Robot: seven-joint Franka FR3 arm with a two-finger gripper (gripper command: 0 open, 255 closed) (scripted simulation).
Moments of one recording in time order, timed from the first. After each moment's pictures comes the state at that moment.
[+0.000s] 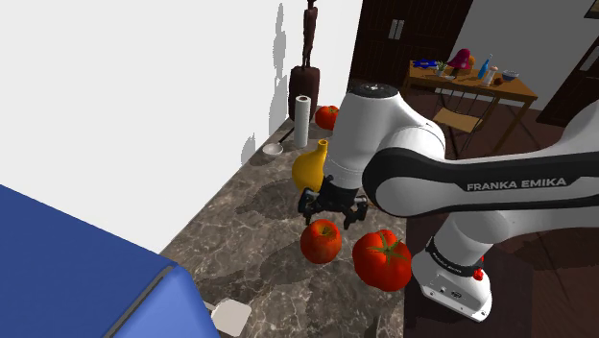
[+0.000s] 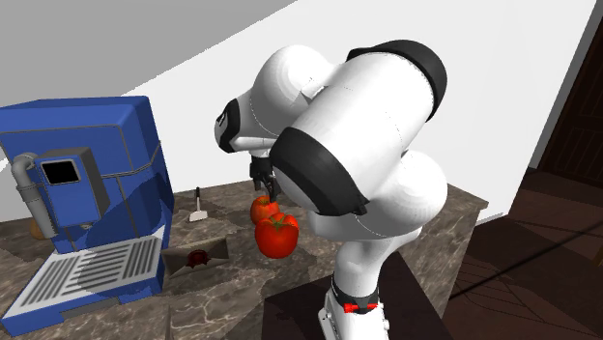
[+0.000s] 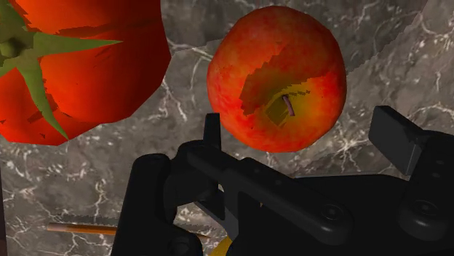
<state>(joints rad) -0.14 -0.83 0.85 -2.69 0.66 2.07 1.14</state>
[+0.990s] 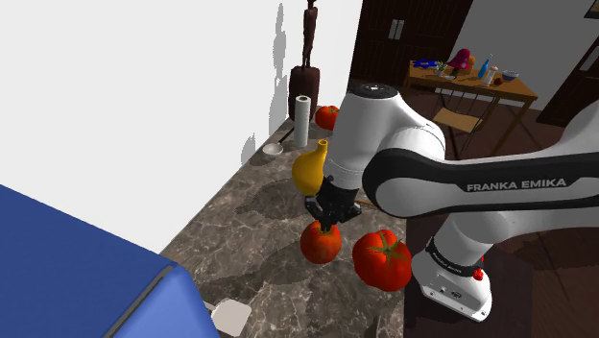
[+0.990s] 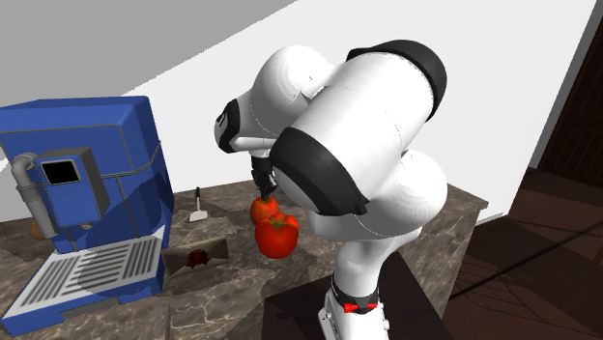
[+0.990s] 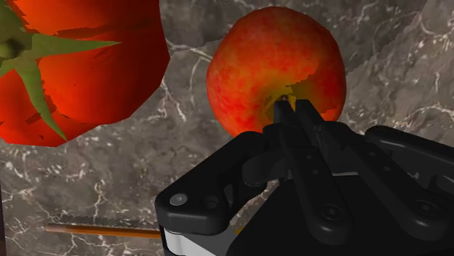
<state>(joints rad) -0.14 -0.82 0.85 -2.69 0.66 2.07 1.14</state>
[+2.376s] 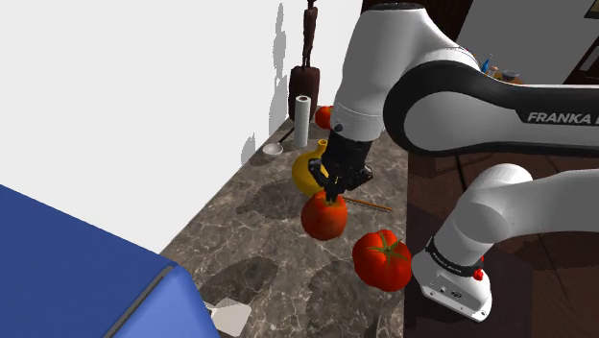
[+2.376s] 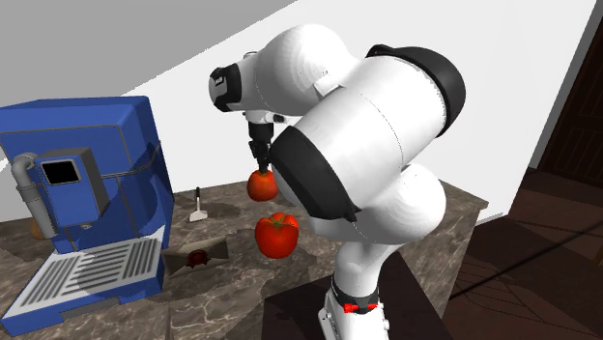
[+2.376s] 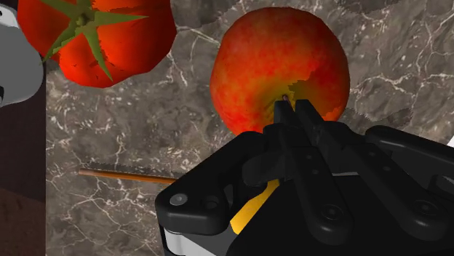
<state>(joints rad) -0.16 -0.89 0.70 -2.48 0.53 1.80 1.17</state>
